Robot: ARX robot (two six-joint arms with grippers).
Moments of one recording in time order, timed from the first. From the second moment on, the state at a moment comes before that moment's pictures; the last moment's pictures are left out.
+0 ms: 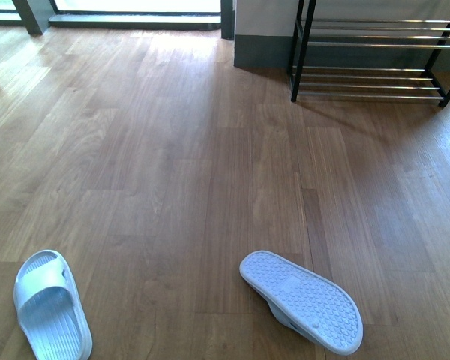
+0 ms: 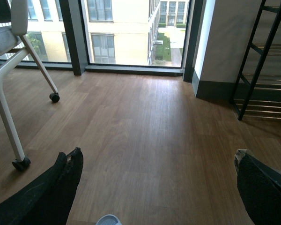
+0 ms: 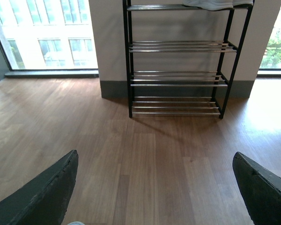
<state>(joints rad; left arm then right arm) 0.00 0.02 0.01 0.00 0.00 0.00 0.00 0.00 0.02 0.00 0.00 0.00</state>
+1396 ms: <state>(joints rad) -0.35 2.57 0.24 1.04 -0.42 -0.49 0.00 0.00 0.02 0.00 0.00 0.00</state>
